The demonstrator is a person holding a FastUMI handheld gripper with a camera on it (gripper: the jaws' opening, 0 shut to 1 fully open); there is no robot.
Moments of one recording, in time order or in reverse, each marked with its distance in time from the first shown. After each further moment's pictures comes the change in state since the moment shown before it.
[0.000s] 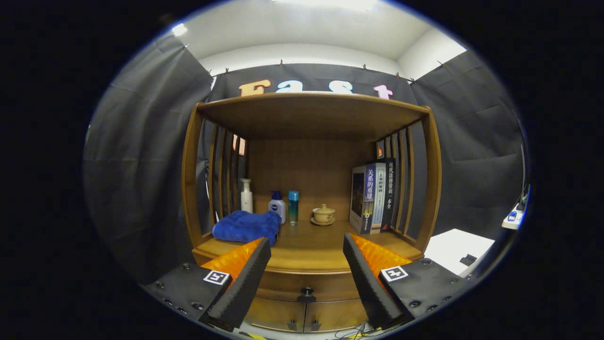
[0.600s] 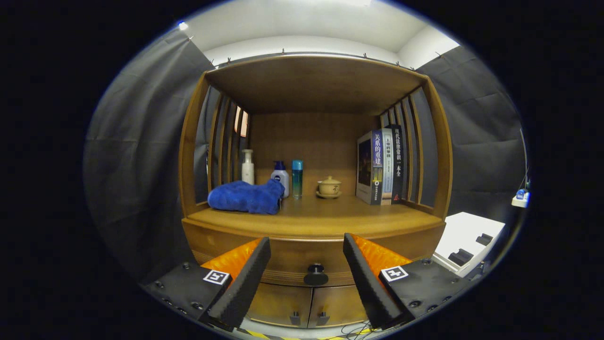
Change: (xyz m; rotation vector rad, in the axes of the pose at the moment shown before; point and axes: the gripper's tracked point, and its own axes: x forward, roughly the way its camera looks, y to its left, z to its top) arm 0.018 0.005 -0.102 0.013 0.056 -0.001
